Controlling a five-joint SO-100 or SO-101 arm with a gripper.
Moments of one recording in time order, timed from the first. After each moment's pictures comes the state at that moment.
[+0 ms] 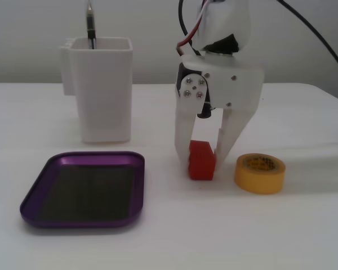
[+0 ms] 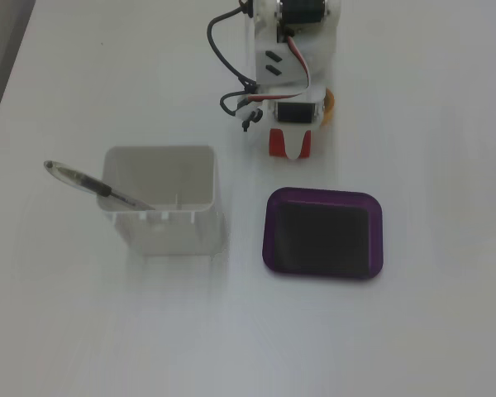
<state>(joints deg) 0.5 88.9 105.6 56.2 -2.6</state>
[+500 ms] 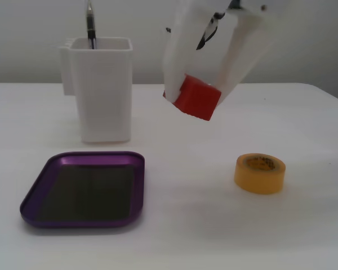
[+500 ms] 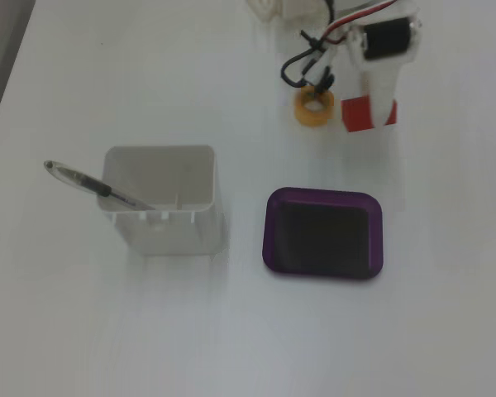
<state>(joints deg) -15.2 102.7 90.3 66.3 -2.5</state>
